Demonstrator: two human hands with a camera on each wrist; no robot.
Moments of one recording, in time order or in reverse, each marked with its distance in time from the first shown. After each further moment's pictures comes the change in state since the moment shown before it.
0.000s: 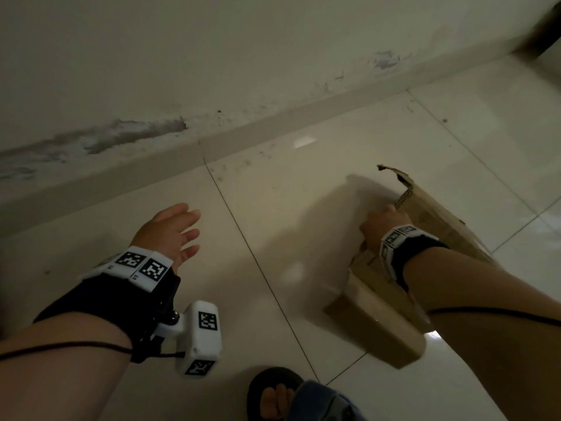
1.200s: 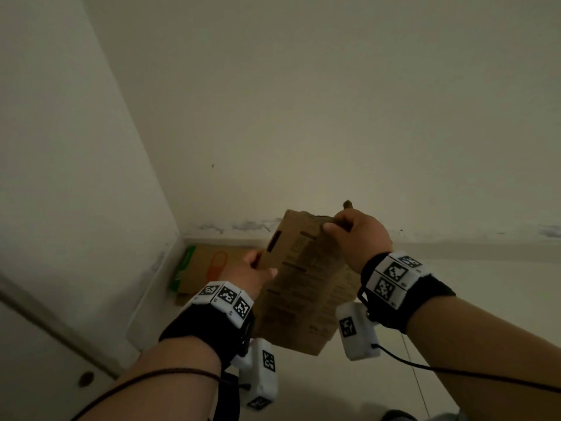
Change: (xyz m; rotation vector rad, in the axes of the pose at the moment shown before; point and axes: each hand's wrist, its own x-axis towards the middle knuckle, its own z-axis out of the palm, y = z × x) left_hand -0.305 0.069 -0.271 0.466 0.267 0.205; right_hand -0.361 -0.235 -0.216 1.108 0.774 -0.596
